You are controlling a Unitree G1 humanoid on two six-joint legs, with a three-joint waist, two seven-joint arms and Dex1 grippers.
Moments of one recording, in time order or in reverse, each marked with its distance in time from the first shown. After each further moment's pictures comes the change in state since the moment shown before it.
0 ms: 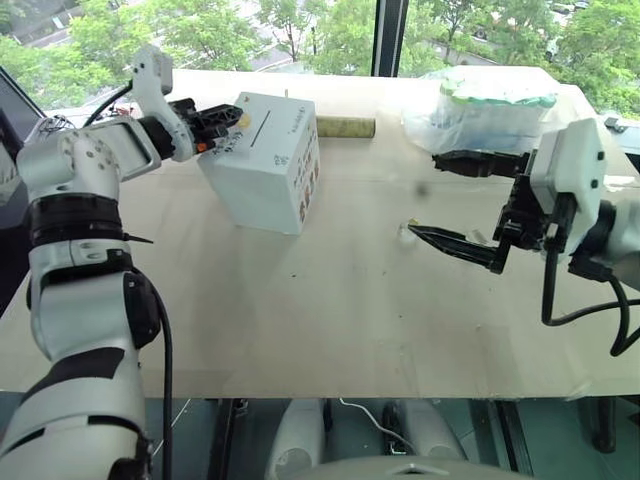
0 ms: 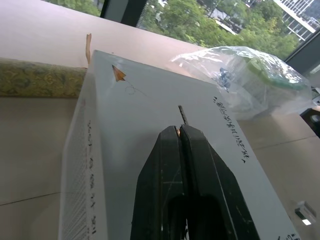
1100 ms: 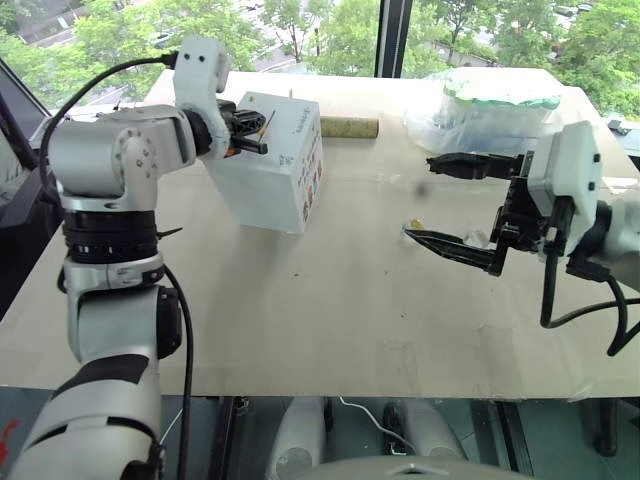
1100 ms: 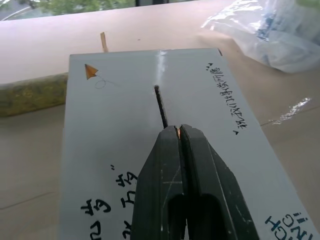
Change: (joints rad) left arm 0.076 -0.133 -0.069 -0.589 0.217 0.295 0.308; right arm -0.015 0.024 0.008 0.009 -0.017 0.001 0.039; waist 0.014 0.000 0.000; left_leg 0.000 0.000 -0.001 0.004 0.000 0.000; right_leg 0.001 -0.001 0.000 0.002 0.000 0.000
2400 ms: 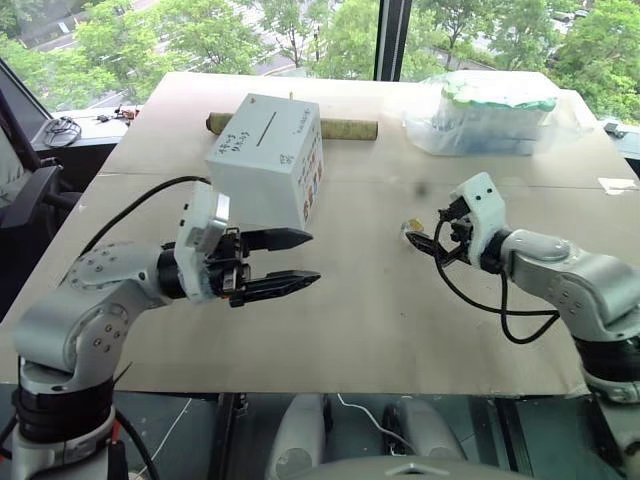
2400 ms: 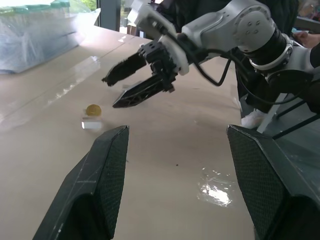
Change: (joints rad) left arm 0.810 0.150 0.166 -0.585 -0.404 -0.469 -0.769; right arm 0.005 0.356 0.216 0.419 -0.296 0.283 -0.421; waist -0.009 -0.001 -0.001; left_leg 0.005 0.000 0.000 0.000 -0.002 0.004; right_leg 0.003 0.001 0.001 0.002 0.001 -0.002
